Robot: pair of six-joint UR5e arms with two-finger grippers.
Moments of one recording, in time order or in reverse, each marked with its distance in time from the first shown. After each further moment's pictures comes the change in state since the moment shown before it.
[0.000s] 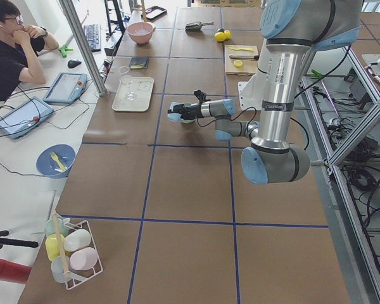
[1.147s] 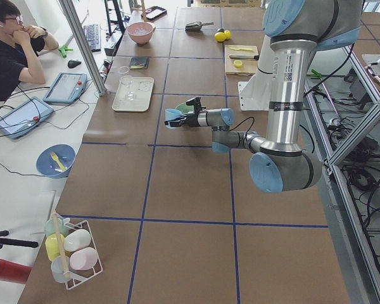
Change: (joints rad) left arm -0.092 0.135 -0.021 -0.209 -0.177 -0.681; right arm -0.011 0.004 0.000 -0.002 -0.001 -0.007
